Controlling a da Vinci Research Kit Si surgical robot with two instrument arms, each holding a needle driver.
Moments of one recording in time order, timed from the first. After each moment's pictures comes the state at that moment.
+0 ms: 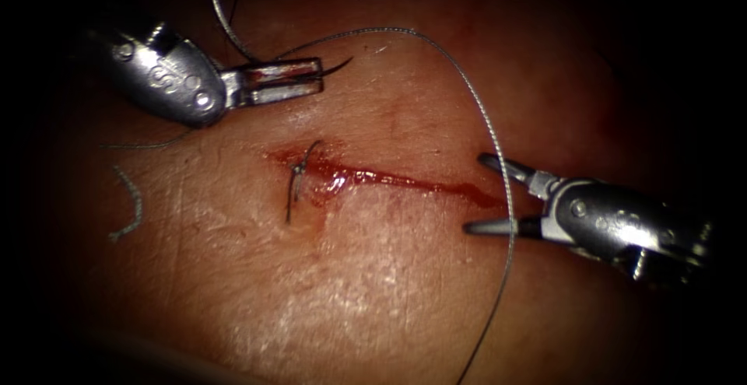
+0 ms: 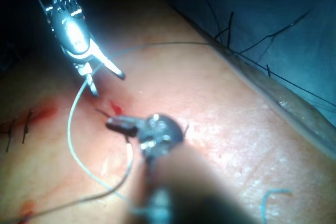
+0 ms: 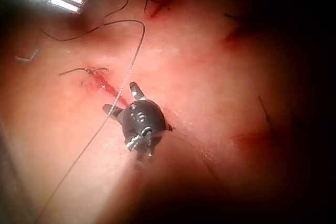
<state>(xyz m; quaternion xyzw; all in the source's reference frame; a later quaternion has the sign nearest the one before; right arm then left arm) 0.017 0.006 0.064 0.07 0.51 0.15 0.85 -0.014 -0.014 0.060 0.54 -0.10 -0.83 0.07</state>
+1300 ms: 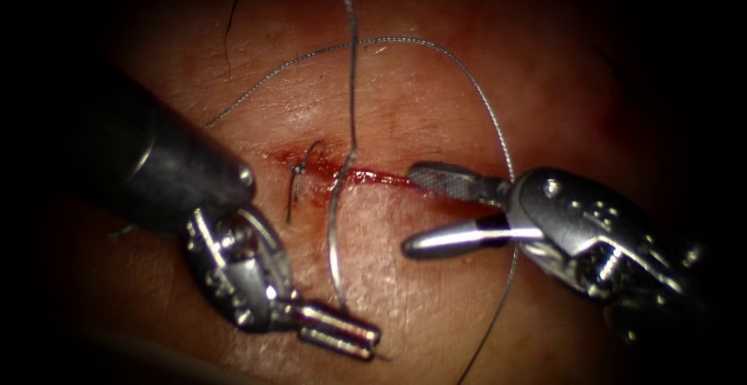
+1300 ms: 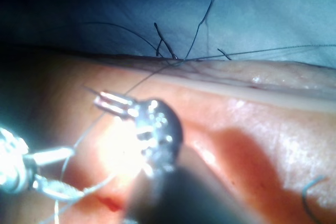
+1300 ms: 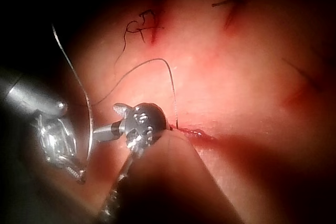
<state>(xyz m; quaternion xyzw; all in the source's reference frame) 0.022 0.007 0.058 0.30 0.58 0.31 0.69 -0.017 -0.028 0.061 0.73 0.03 -0.63 0.26</state>
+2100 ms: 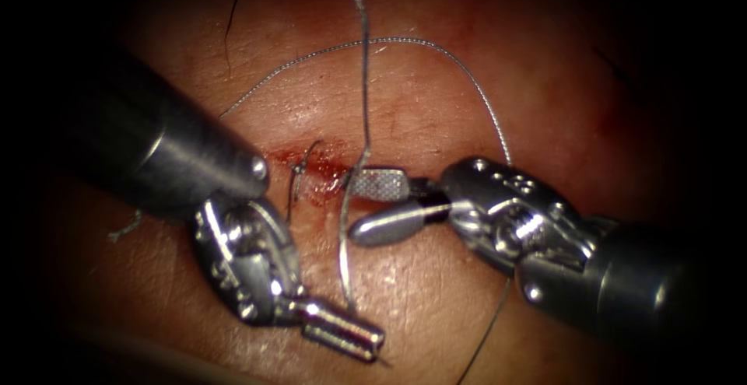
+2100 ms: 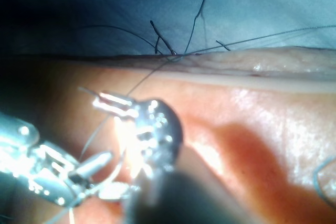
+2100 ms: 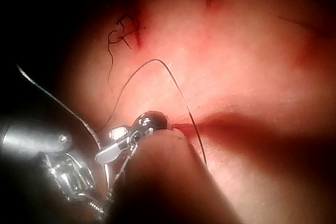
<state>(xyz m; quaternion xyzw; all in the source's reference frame) 0.027 0.007 0.061 0.46 0.64 0.33 0.53 -0.017 -0.027 0.062 0.74 0.02 -0.62 0.28</state>
